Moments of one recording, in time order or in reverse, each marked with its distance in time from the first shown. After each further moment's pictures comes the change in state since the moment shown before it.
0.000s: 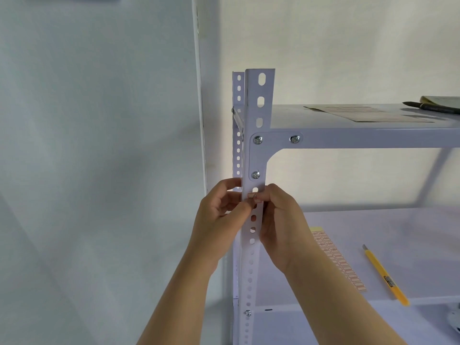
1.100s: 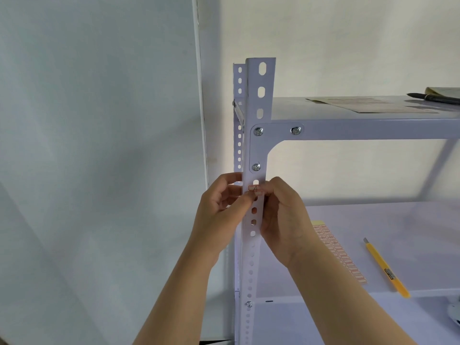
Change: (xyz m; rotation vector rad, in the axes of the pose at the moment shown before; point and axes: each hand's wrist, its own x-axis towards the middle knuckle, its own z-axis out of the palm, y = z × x) left_hand 0.001 -0.005 0.000 -0.020 -0.008 0.020; right_hand -0.002 0.002 -0.005 0.044 0.034 0.018
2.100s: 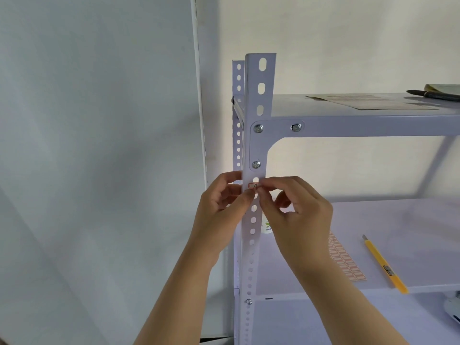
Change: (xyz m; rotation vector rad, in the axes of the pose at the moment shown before) left_hand 0.000 -0.006 0.001 -0.065 -0.012 0.011; right_hand -0.017 0.004 -0.015 -1.067 0.381 -1.053
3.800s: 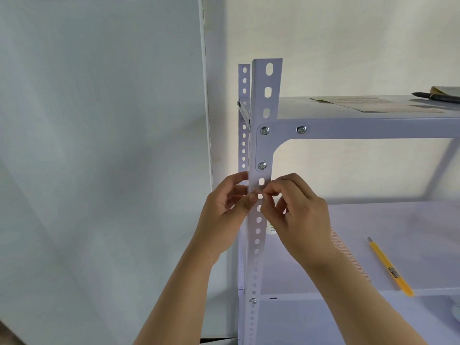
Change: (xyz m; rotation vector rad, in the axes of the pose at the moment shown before) left_hand -0.001 -0.006 -0.007 0.000 -0.071 0.067; right_hand 0.004 0.016 -0.001 -0.113 -0.131 -0.253
